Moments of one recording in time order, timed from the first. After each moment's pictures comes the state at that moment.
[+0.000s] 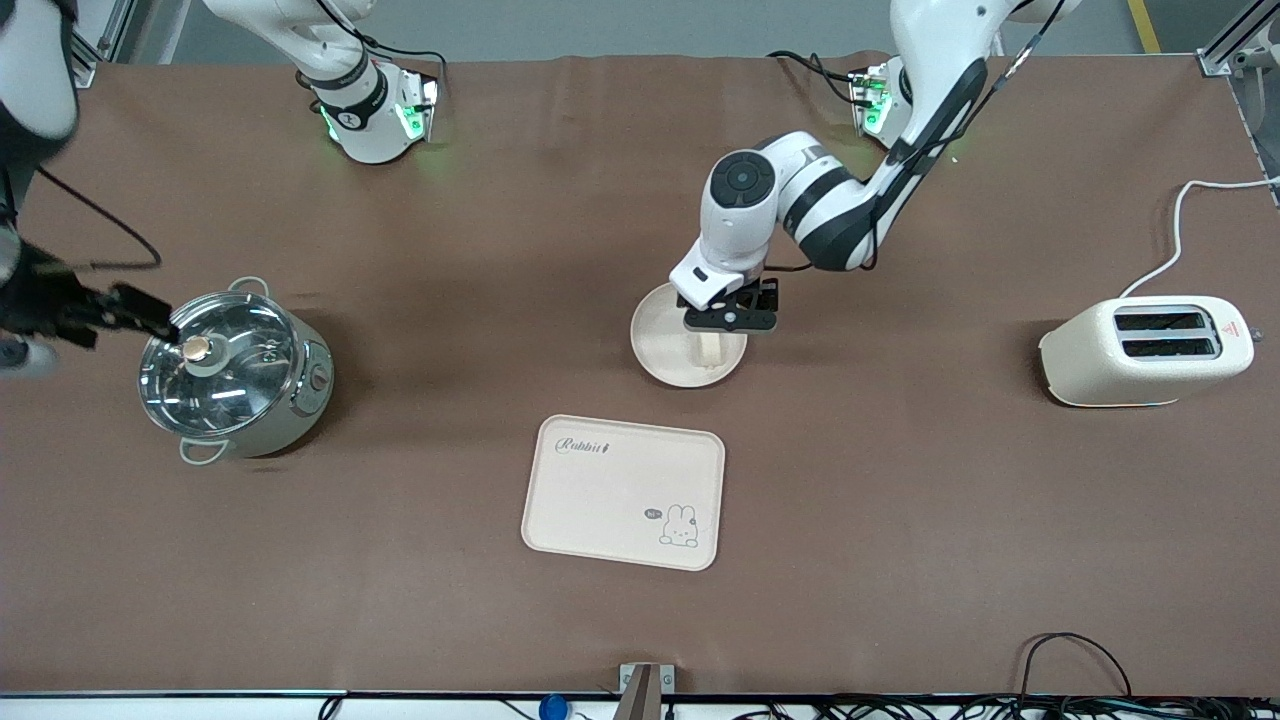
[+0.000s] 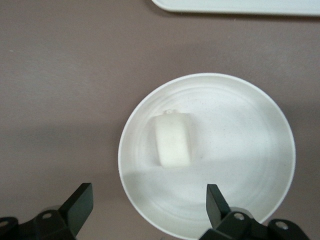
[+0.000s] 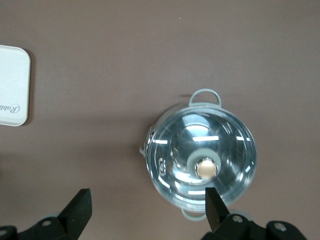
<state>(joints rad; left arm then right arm) -0.27 0.44 -0.51 -2.02 0.36 2.37 -0.91 0.01 0.05 -0.07 -1.60 0.02 1.67 -0.06</state>
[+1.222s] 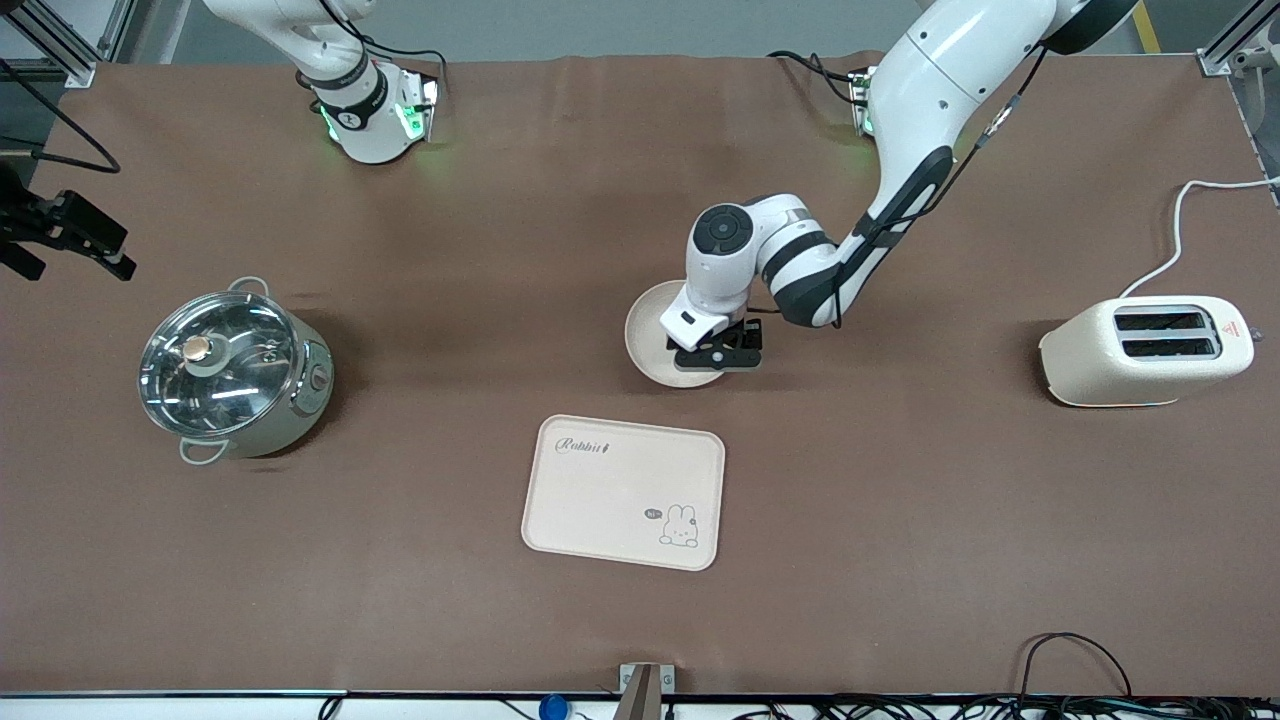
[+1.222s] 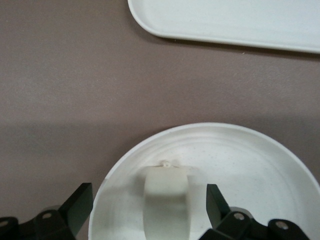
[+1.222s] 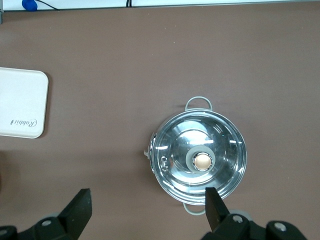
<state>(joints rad) -0.26 0.64 -0.52 -1.88 0.57 2.42 -1.11 0.01 -0.11 -0.06 -1.68 0.01 1.71 -0.03</state>
